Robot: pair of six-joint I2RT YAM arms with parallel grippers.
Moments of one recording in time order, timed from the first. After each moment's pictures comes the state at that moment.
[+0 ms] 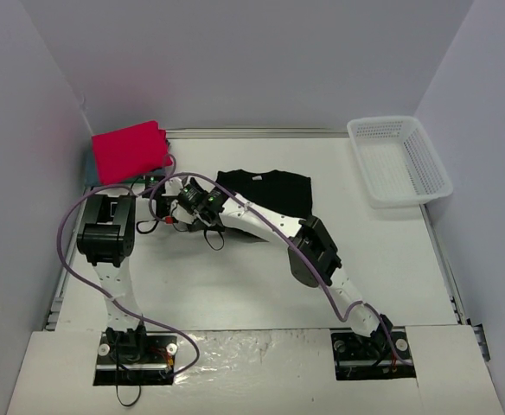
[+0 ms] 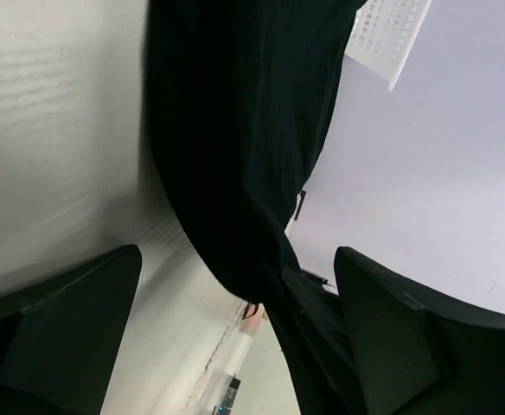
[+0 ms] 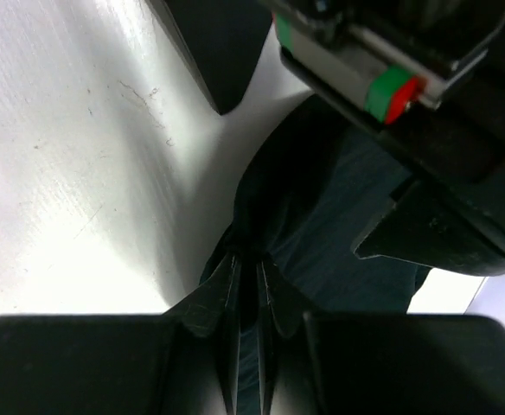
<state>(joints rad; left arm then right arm) -0.06 2.03 1.07 0.13 1.08 -0.88 0.99 2.37 2.14 -0.95 0.32 -0.56</state>
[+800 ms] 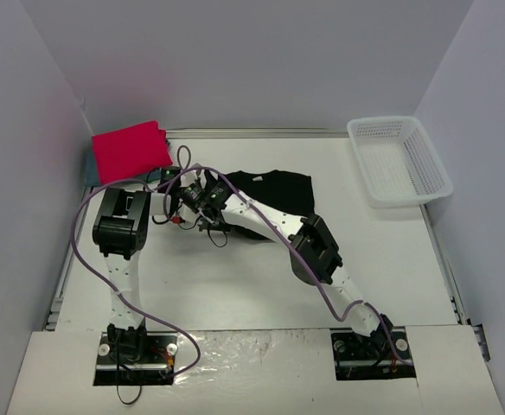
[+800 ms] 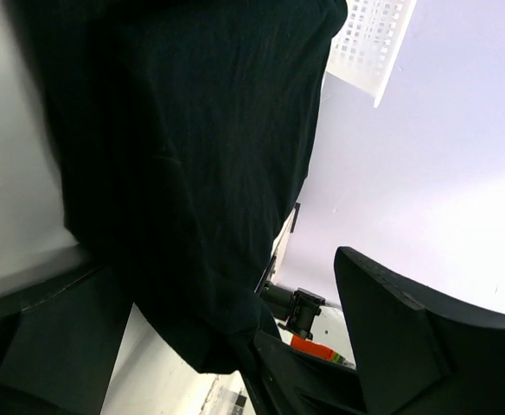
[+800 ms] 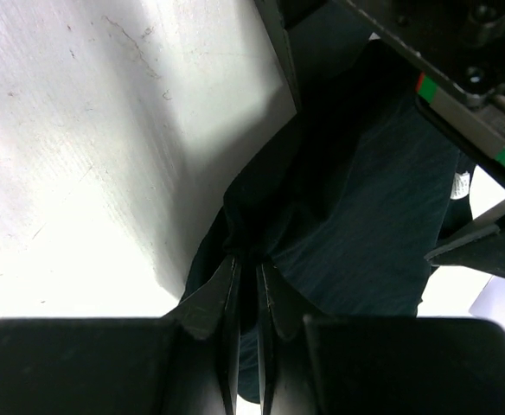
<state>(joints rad) -0.15 2.16 1.21 0.29 1.04 -1.01 0.97 2.37 2.15 -1.03 0.32 -0.55</state>
